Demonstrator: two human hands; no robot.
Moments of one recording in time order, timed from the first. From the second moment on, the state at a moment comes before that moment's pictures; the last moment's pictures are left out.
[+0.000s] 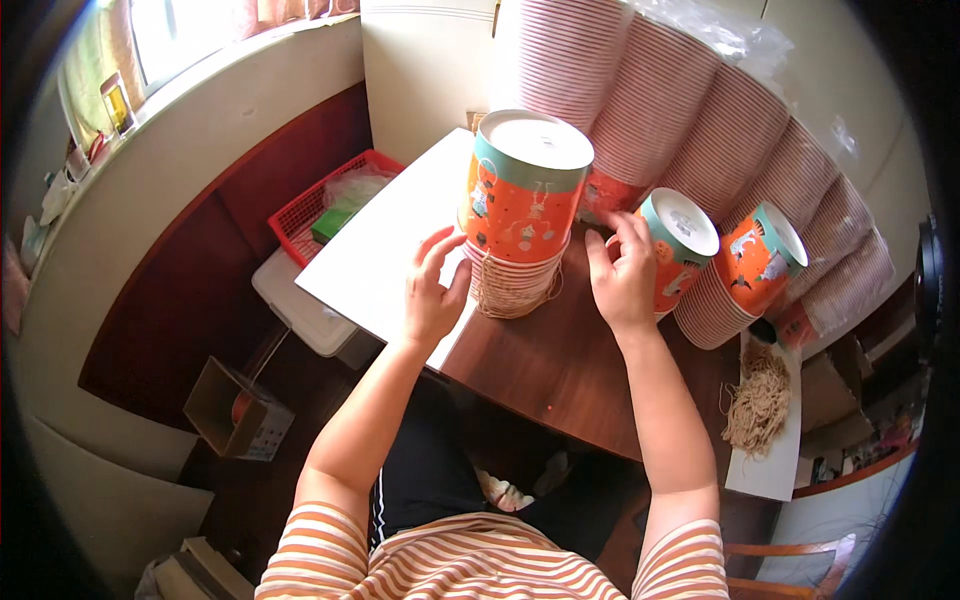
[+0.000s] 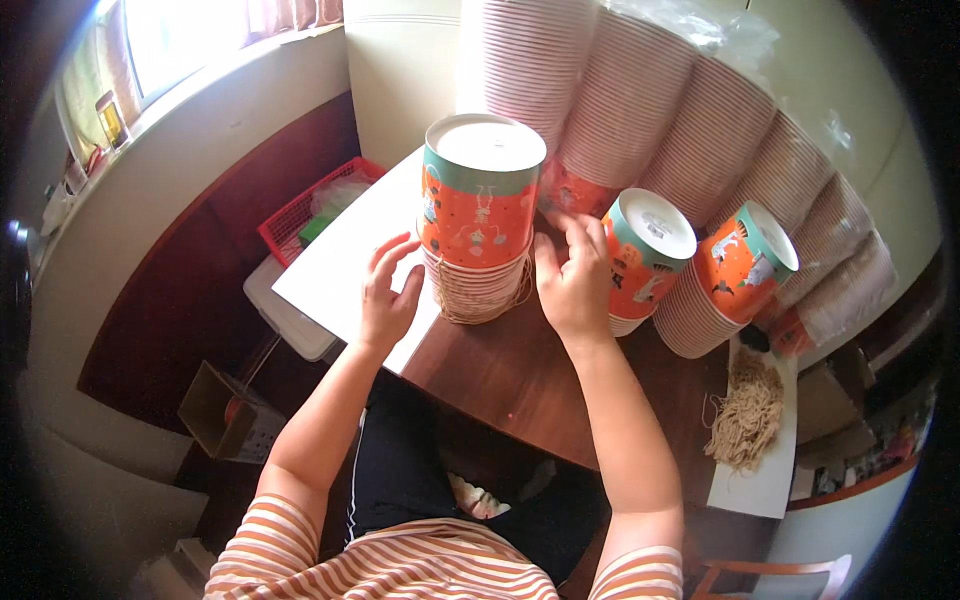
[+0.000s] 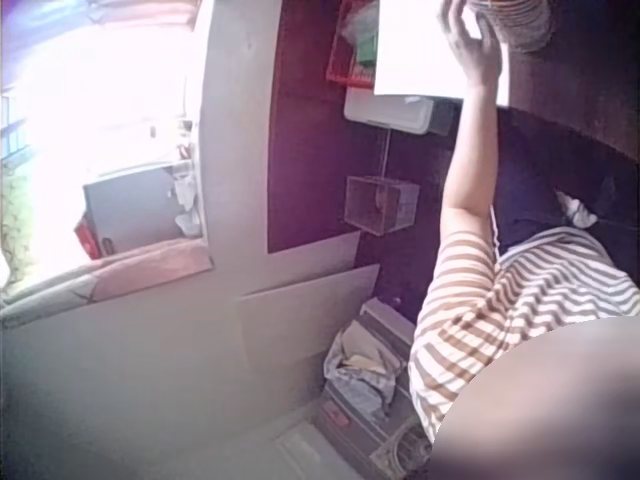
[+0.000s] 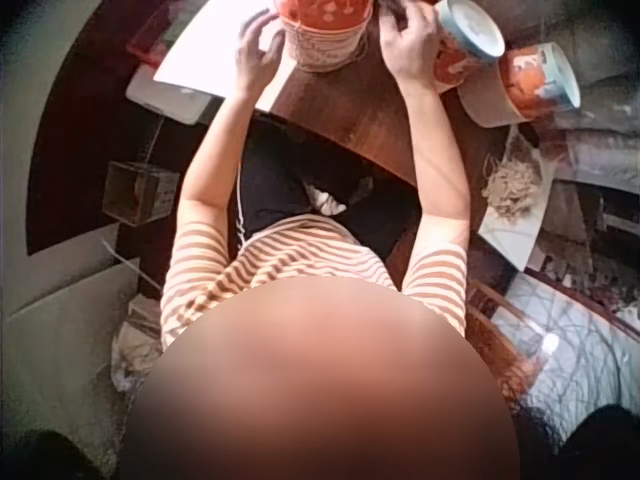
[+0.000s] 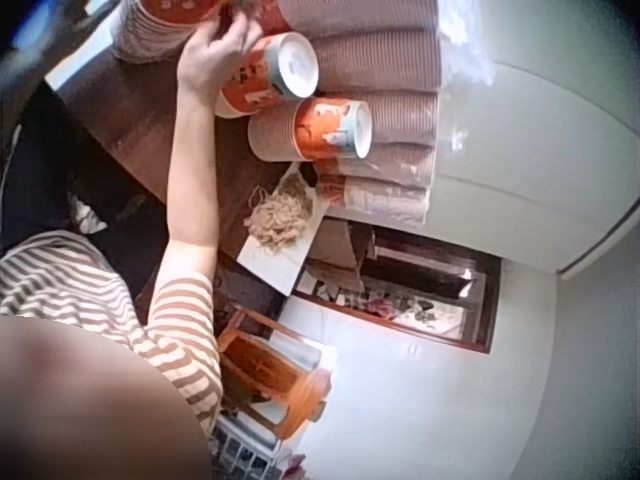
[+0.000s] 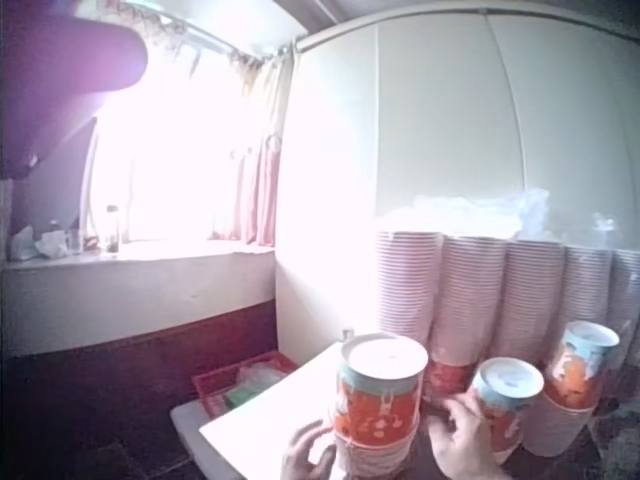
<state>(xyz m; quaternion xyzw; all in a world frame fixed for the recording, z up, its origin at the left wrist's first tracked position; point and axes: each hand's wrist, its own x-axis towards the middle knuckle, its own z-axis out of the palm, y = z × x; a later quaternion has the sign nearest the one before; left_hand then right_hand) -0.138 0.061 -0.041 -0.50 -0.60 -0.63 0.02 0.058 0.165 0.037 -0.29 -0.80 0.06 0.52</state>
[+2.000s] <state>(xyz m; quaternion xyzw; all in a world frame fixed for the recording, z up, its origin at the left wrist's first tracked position) -0.160 0.086 -0.072 -0.43 -0.60 -0.66 -0.13 0.042 0.196 0.042 -0.25 -0.75 0.36 0.49</state>
